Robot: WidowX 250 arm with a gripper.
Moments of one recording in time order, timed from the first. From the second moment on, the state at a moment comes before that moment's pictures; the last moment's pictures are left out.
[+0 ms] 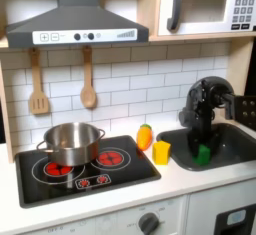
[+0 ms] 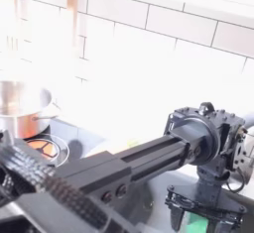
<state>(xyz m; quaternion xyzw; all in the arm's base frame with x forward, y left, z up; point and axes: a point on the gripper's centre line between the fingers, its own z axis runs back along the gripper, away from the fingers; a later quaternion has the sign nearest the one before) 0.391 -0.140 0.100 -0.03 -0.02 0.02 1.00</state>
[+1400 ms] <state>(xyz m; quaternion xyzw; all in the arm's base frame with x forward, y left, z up) 0.370 -0.083 0.195 -0.08 -0.03 0.04 1.00</state>
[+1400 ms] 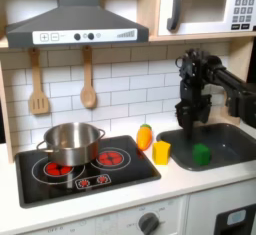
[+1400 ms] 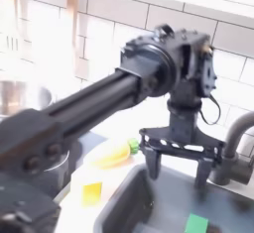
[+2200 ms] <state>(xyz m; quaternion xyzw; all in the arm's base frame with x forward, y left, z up) 0.313 -0.025 0.194 -0.03 -0.04 0.03 1.00</state>
